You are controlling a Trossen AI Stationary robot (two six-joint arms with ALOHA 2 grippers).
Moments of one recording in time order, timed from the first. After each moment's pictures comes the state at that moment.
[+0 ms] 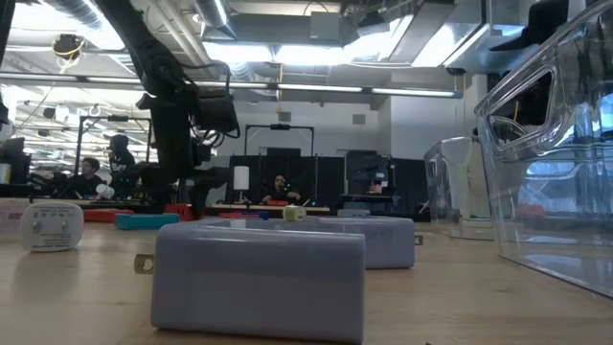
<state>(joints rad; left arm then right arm) 0.59 1.62 0.74 -0.38 -0.36 -0.77 -0.35 0.00 0.06 0.36 0.58 0.77</state>
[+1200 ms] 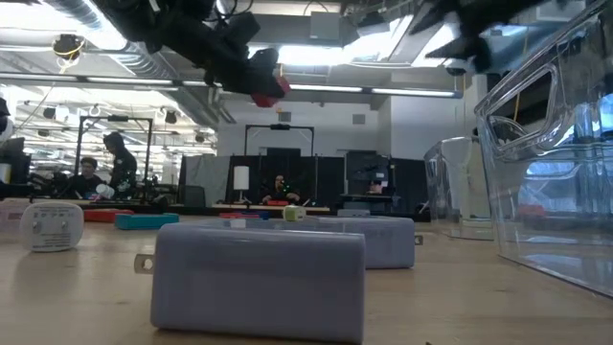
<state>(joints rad) 0.21 1.34 0.73 0.38 -0.65 0.09 -0.35 0.85 0.79 -0.07 0.41 0.61</state>
